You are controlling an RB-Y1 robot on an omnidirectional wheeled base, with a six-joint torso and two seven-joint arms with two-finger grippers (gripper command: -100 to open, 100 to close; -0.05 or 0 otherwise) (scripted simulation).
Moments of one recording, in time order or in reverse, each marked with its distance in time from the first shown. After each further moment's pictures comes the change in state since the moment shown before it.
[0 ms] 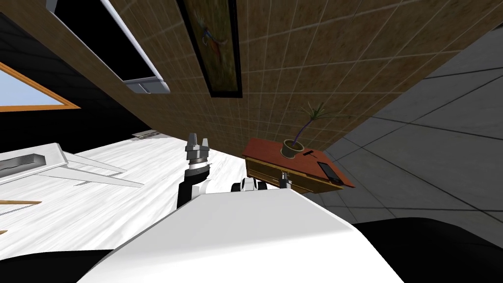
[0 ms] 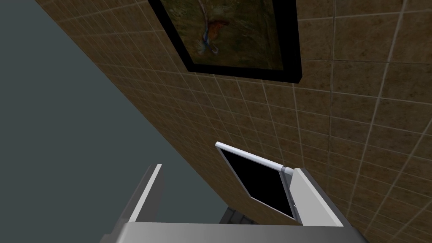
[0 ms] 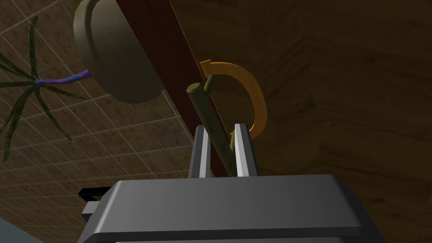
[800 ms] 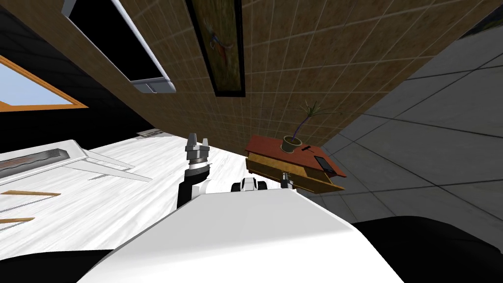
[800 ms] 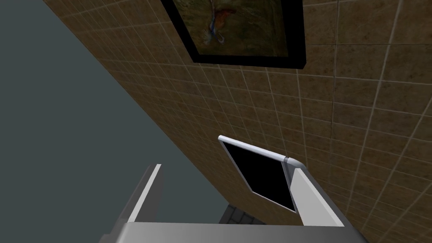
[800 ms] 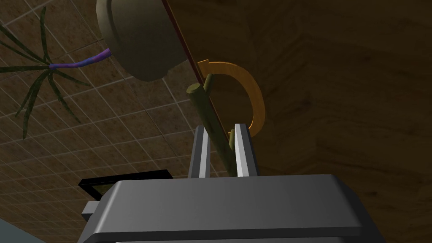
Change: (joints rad) left arm 0.000 0.000 0.000 0.000 0.000 0.000 0.000; right arm 0.050 -0.048 0.022 -0.094 -0.023 -0.052 0.023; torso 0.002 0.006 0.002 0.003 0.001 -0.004
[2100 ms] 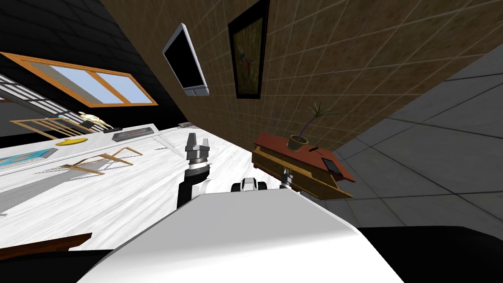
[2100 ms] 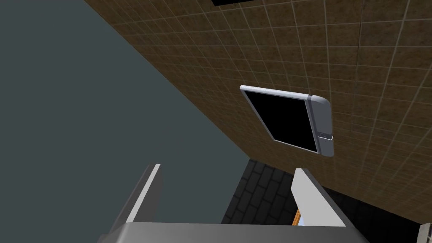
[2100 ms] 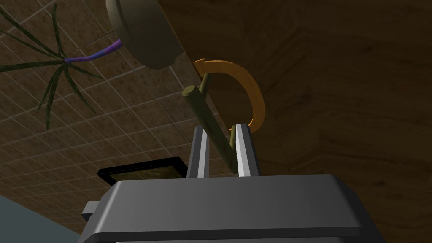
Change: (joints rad) left arm 0.000 0.000 0.000 0.000 0.000 0.000 0.000; right arm -0.224 -0.051 0.155 0.150 -0.381 0.095 0.075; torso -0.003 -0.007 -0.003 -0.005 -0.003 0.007
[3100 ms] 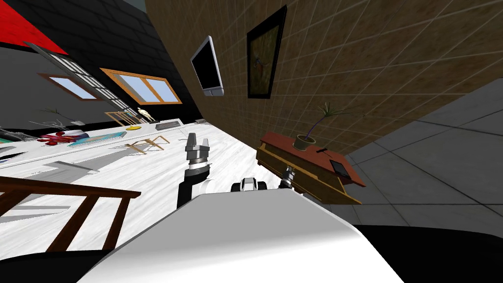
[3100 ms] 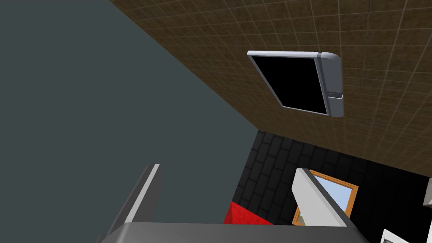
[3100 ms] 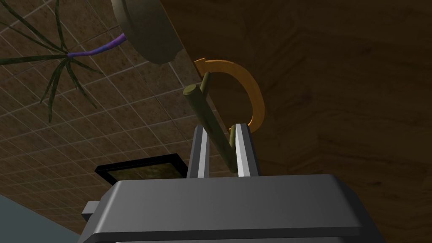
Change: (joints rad) left arm 0.000 0.000 0.000 0.000 0.000 0.000 0.000; right arm -0.142 -0.047 0.111 0.097 -0.284 0.065 0.055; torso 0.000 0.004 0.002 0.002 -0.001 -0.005
